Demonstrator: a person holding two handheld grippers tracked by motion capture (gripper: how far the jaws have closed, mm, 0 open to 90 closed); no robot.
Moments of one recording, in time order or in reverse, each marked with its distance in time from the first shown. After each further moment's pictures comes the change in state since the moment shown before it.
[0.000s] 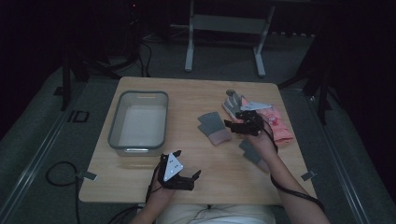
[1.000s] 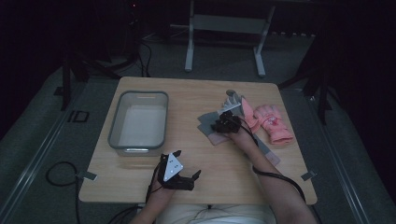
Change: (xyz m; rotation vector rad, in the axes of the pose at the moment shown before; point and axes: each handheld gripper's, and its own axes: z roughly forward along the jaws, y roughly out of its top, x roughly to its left) left arm 0.000 0.000 0.000 0.000 0.000 0.001; right arm -0.006 -0.017 0.110 0.211 0.081 -0.089
